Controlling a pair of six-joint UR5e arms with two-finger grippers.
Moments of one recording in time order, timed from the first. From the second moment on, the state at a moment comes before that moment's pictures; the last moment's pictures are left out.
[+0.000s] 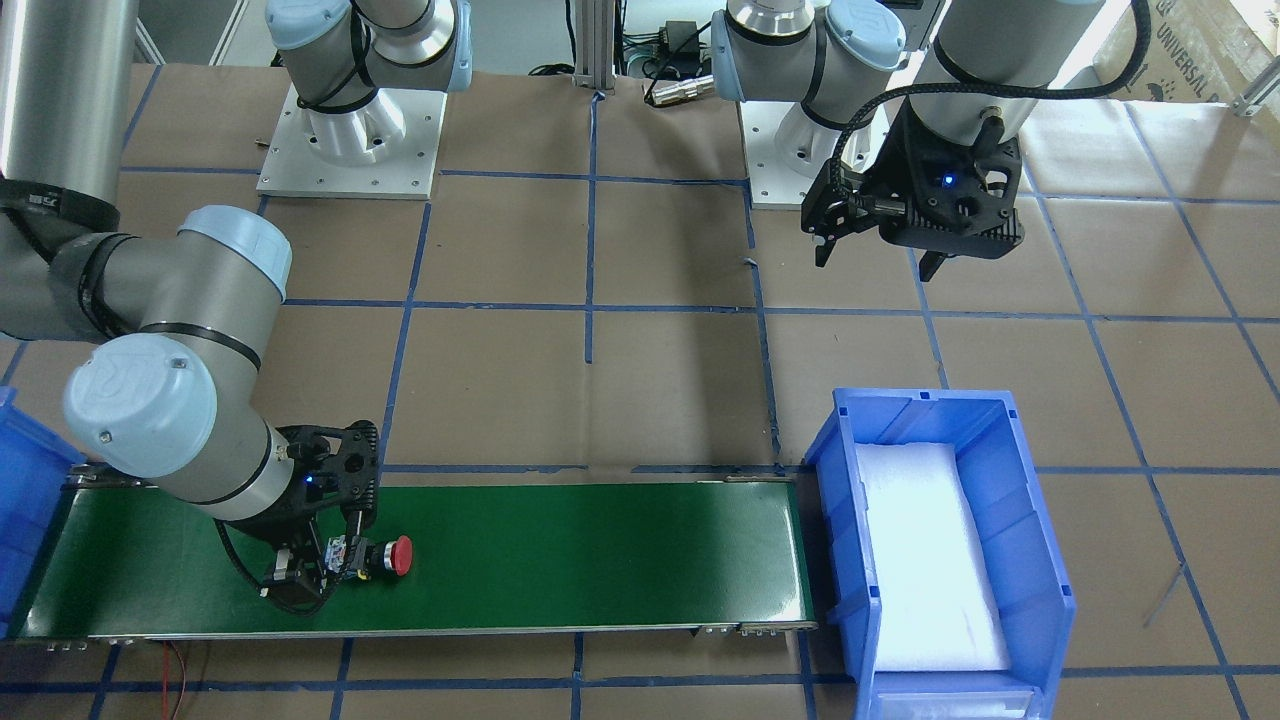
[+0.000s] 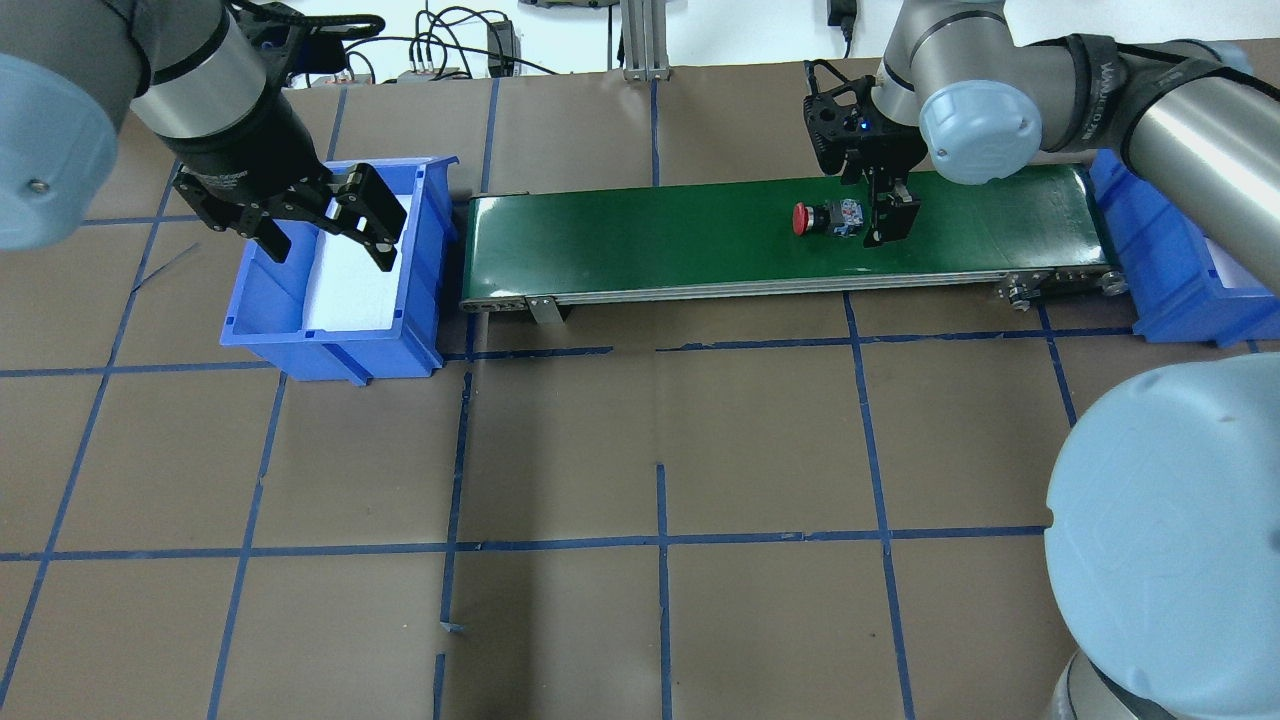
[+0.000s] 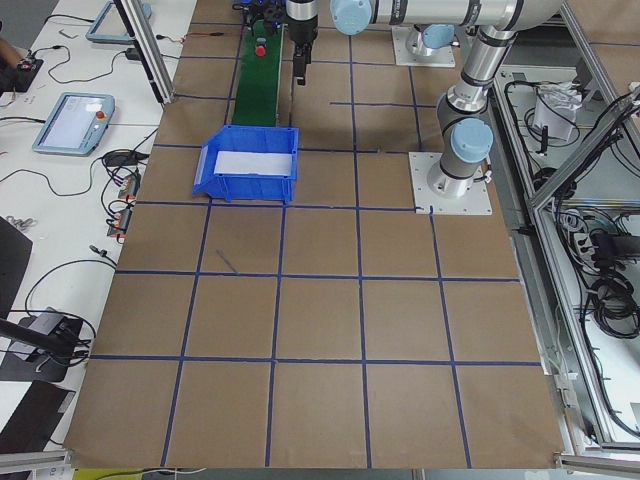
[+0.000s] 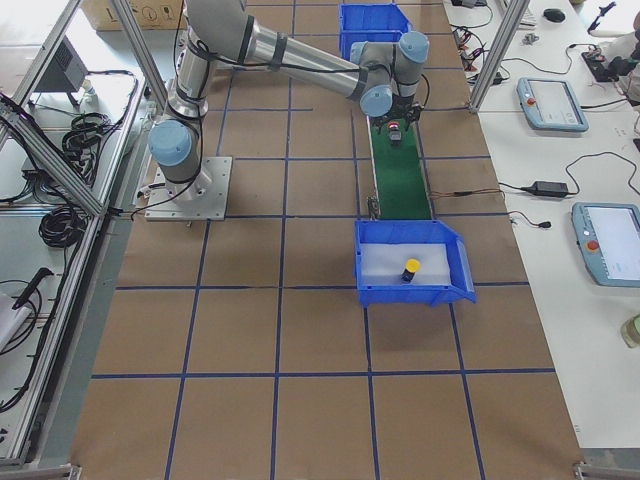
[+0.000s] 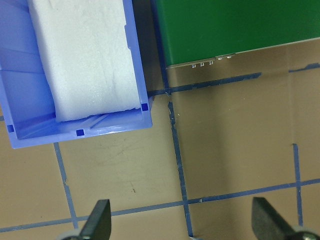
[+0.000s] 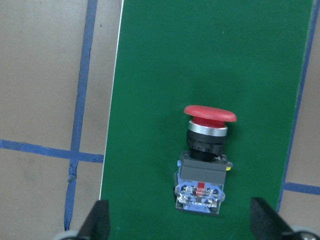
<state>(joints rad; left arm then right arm) -1.55 -1.57 -1.58 -1.58 1.57 0.17 1.53 -1.06 1.48 -1.98 -1.51 -1.72</state>
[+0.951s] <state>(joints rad) -1.55 -1.57 -1.58 -1.58 1.57 0.17 1.50 -1.03 1.48 -1.98 -1.49 -1.57</state>
